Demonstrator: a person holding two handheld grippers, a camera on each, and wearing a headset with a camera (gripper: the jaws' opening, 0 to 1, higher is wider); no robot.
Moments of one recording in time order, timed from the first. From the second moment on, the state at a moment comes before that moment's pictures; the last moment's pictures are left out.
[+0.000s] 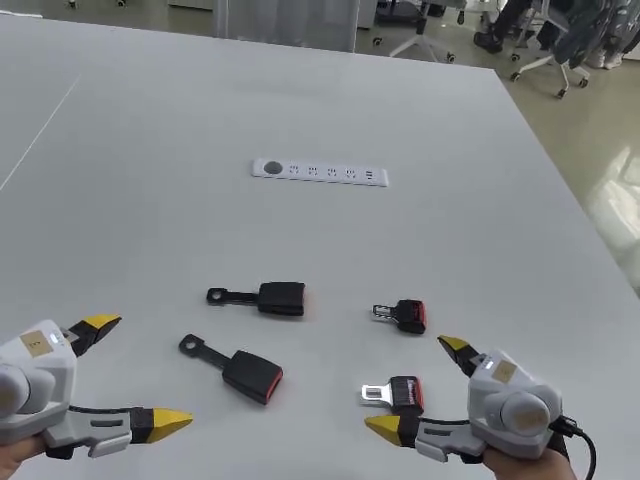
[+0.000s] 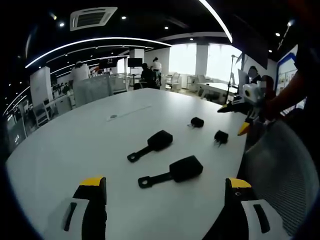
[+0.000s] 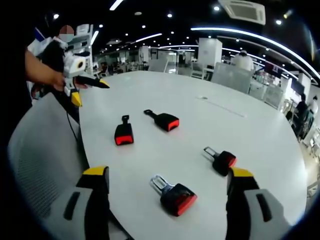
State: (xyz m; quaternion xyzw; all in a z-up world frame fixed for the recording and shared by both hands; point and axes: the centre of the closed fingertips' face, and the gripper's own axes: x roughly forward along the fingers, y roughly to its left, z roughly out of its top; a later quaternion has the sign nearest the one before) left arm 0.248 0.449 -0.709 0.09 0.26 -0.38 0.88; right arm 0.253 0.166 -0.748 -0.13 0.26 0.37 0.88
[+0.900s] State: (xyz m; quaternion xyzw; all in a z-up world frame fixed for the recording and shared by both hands) left arm 0.248 0.451 -0.712 0.09 0.26 -0.38 0.88; right arm 0.251 0.164 -0.750 -0.13 0.27 0.36 0.88
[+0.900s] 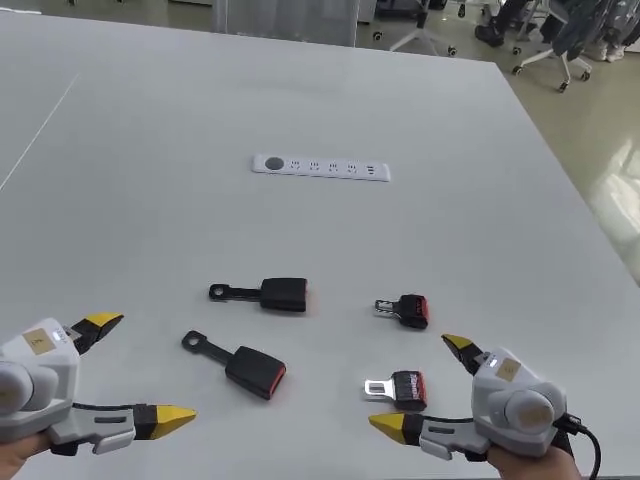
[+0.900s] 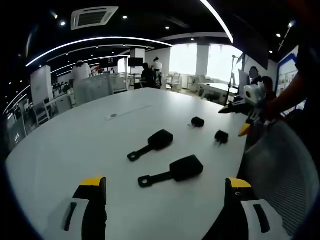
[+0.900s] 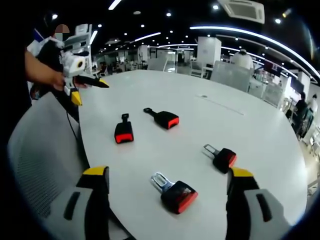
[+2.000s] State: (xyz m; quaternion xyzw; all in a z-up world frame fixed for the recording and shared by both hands) left arm 0.260 0.431 -0.726 0.11 0.27 -0.42 0.86; right arm 0.254 0.154 -0.759 -0.13 0.29 0.37 0.87
